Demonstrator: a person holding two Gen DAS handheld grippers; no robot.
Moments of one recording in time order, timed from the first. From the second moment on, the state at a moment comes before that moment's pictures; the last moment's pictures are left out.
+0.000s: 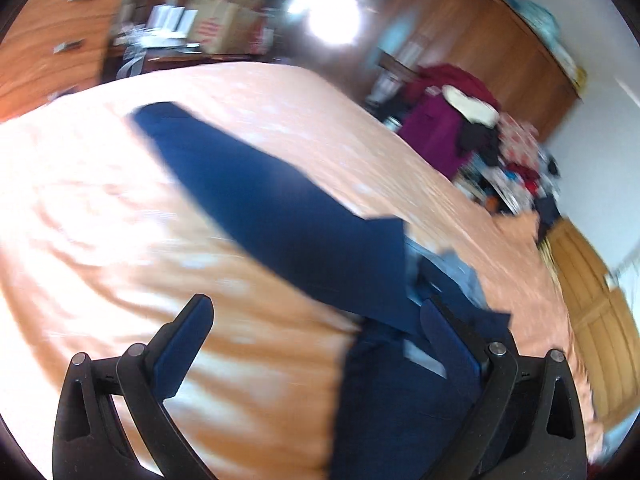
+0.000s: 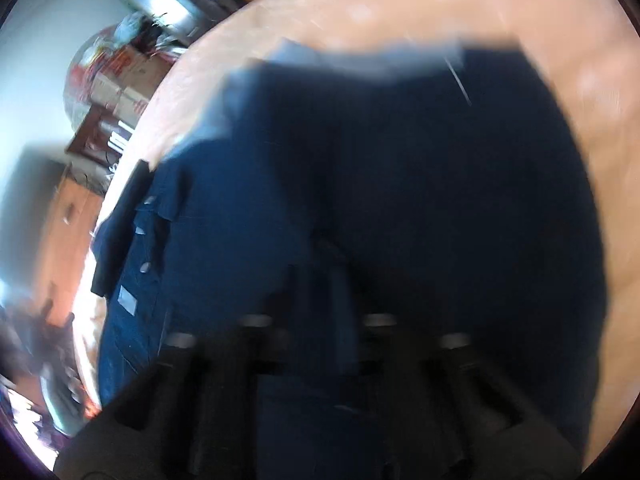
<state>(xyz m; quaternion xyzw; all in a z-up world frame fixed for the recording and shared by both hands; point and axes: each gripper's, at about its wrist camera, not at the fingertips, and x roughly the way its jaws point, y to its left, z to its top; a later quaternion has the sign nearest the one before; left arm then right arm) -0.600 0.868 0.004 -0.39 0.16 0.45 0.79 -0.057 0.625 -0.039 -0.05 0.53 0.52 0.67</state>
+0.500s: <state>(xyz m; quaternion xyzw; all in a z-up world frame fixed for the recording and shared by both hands) -0.722 0.929 -0.037 -0.46 0.08 0.51 0.72 -0.371 0.910 0.050 -0.22 0.38 0.73 0.51</state>
